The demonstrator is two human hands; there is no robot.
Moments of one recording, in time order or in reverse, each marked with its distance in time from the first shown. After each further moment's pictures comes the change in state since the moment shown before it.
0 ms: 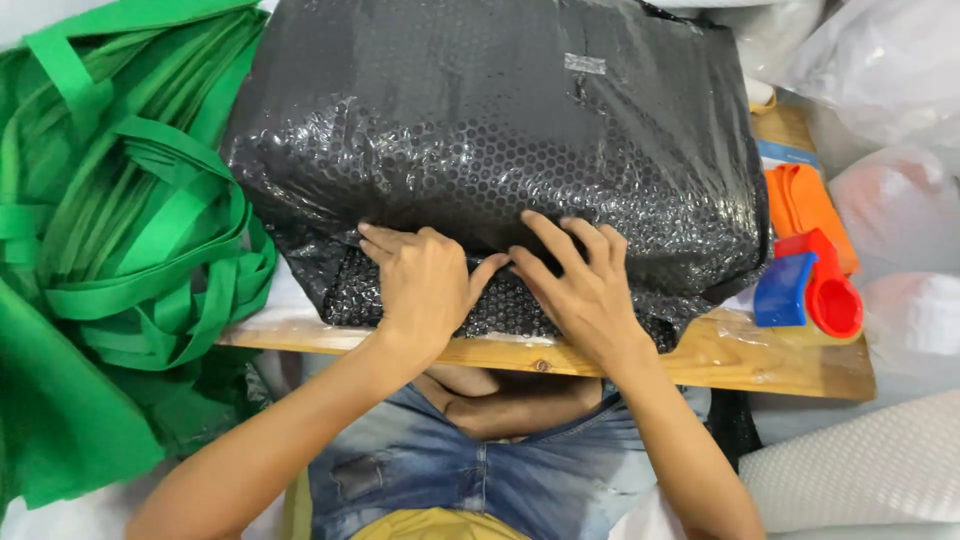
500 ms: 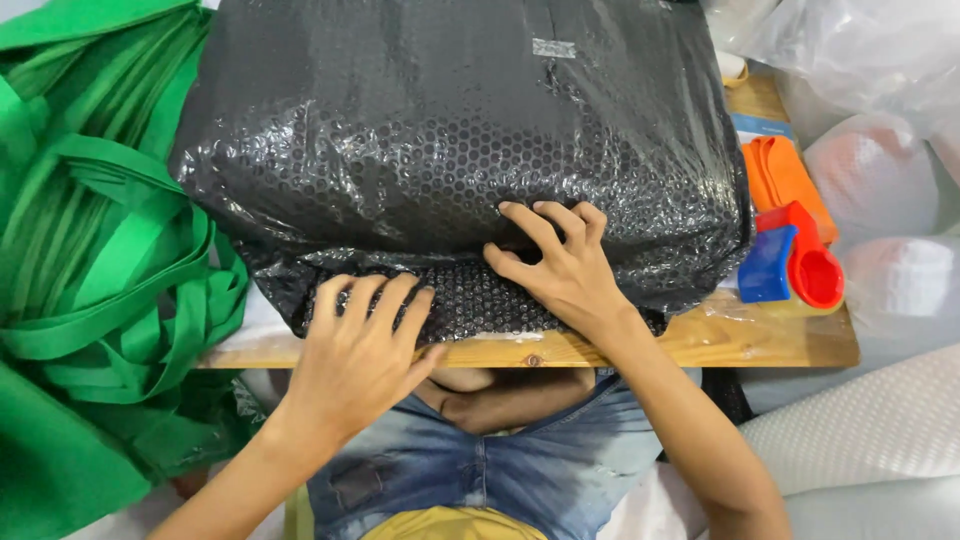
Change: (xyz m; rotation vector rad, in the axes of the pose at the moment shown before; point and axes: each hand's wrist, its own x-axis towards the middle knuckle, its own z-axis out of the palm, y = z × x) left_hand -0.050 -0.067 -0.010 -0.318 0.413 0.559; right_hand -0.004 0.013 0.025 -0.006 0.087 -0.092
